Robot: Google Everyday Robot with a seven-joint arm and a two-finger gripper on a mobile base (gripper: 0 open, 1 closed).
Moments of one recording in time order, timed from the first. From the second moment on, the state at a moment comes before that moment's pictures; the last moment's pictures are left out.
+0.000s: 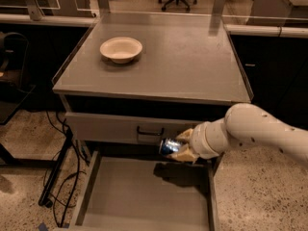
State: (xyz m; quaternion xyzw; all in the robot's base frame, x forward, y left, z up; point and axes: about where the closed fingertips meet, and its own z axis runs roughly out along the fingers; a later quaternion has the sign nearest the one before) arm 0.516 -0.091 0.659 -0.59 0.74 0.13 0.31
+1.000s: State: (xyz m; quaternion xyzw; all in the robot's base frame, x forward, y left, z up) arm 0.471 -0.065 0.538 -0.60 0.71 0.19 0.32
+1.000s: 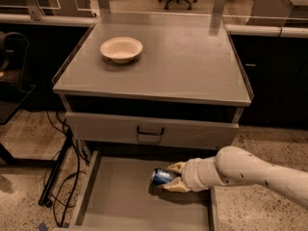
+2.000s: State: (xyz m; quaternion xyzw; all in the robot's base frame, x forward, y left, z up) arm 0.444 -0.031 0.466 -0.59 0.72 0.23 0.28
